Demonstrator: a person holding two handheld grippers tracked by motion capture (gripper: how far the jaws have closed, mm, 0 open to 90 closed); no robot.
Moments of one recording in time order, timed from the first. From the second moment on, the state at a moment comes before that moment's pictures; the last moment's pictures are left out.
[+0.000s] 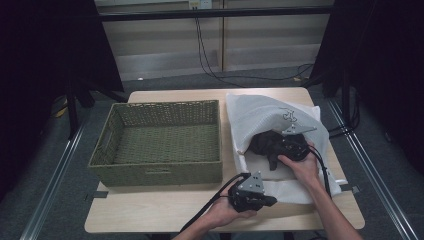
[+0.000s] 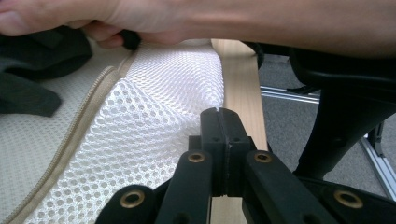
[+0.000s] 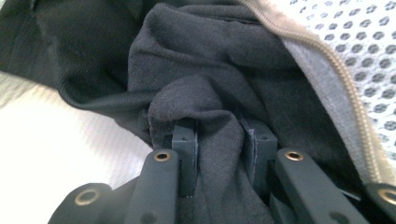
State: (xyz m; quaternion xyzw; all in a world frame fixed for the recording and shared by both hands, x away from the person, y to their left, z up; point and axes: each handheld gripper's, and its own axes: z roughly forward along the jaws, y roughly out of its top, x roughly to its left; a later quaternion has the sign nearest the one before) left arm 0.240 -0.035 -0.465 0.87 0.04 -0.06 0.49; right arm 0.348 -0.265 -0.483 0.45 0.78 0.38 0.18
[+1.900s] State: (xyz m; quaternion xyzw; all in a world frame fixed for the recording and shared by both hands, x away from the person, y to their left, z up) left arm 0.240 -0.014 -0.490 0.87 0.06 -0.06 0.48; right arm 0.357 -0.303 -0.466 0.45 0.78 0.37 0.23
